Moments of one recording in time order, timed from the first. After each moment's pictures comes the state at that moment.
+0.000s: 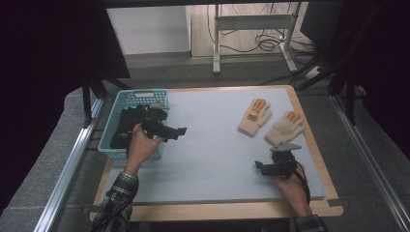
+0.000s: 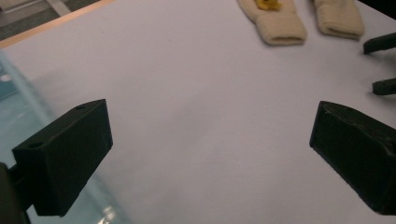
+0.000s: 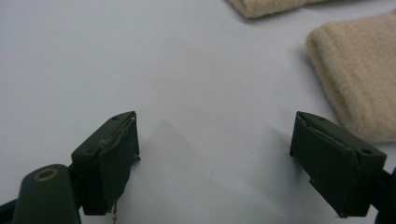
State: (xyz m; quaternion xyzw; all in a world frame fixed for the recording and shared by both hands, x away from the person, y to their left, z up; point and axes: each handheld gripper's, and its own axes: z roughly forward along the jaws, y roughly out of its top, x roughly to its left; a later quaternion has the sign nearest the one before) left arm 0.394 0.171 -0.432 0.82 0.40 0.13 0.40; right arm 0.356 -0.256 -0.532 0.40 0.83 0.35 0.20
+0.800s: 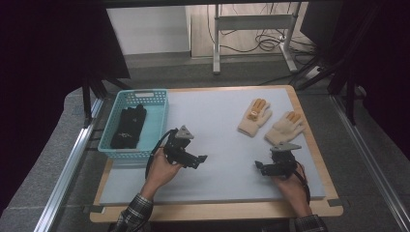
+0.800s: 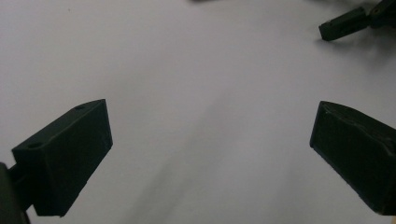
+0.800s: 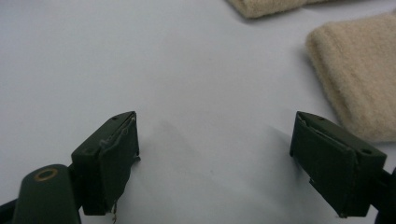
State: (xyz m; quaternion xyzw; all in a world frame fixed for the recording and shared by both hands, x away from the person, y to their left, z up) left arm 0.347 0.110 -0.483 0.85 0.33 0.11 0.39; right arm 0.357 -0.256 -0.532 0.40 0.83 0.35 0.20
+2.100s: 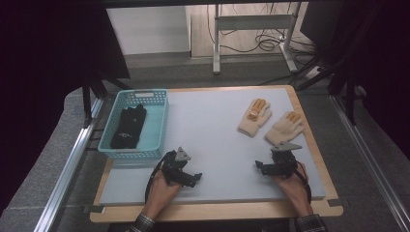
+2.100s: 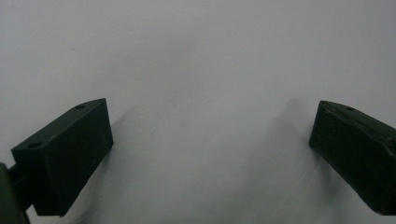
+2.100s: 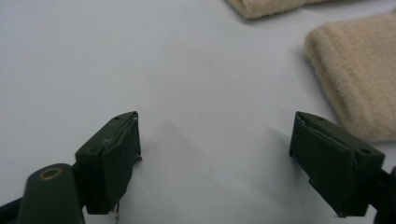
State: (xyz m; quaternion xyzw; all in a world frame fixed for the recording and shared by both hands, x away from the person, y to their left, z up) left arm 0.319 0.117 -0.549 0.85 0.37 0.13 0.35; right arm 0.356 -0.257 -0.531 0.40 0.82 0.35 0.20
